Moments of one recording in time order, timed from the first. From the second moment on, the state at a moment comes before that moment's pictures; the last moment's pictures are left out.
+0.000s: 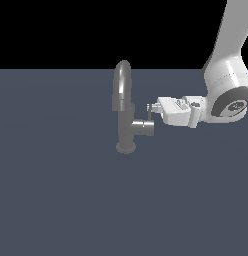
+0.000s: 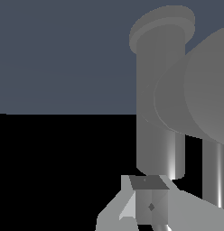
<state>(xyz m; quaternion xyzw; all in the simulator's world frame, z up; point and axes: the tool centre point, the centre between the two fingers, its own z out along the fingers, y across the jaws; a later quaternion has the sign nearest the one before) 0.038 -0.090 0.161 -0.47 0.53 0.47 0.53</state>
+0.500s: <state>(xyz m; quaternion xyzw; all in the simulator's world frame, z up) 0.015 -0.086 0.166 -0.47 0.53 0.47 0.53</state>
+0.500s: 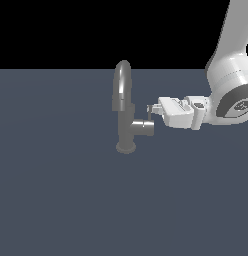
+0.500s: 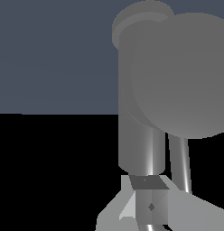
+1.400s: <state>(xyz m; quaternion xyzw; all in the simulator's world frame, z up) -0.027 -0.080 0.161 -0.48 0.53 0.46 0.53</state>
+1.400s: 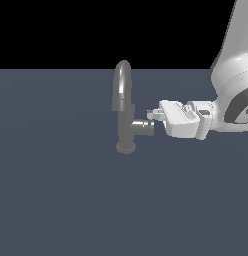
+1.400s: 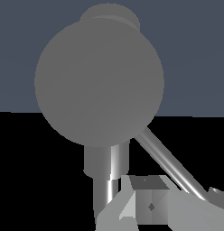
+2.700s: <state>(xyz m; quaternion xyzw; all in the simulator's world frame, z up) -0.051 -0.077 0.098 -0.48 0.51 0.47 0.54</state>
